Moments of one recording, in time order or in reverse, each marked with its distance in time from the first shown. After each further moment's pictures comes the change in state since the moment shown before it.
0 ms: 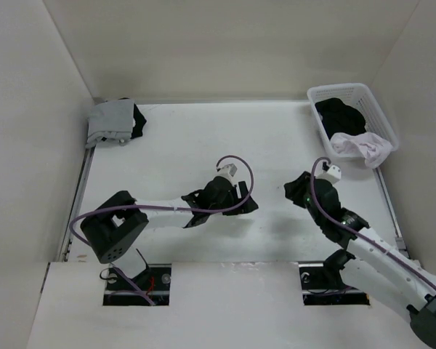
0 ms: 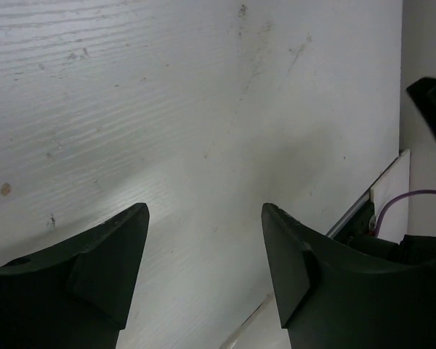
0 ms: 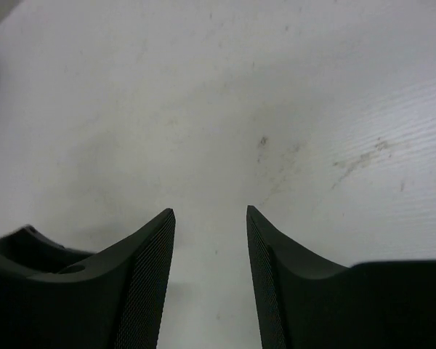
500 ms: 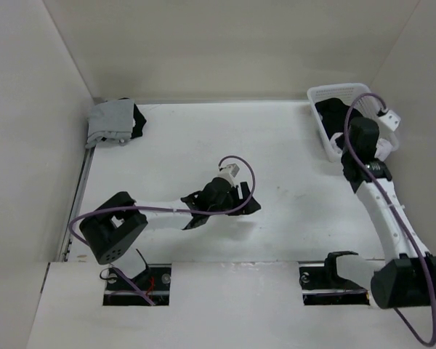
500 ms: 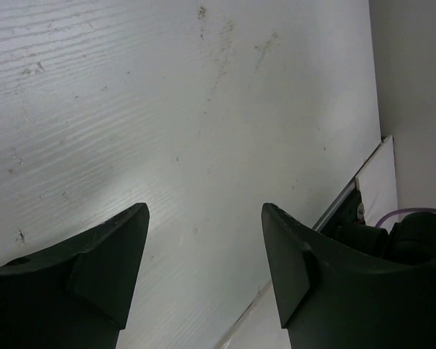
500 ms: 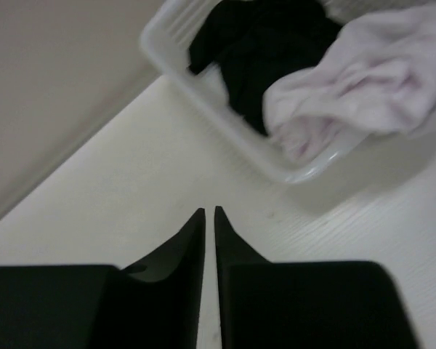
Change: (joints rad) left arm -0.016 -0.003 -0.005 0.069 0.028 0.034; right arm -0.534 0.318 0.513 -0.040 0.059 -0.233
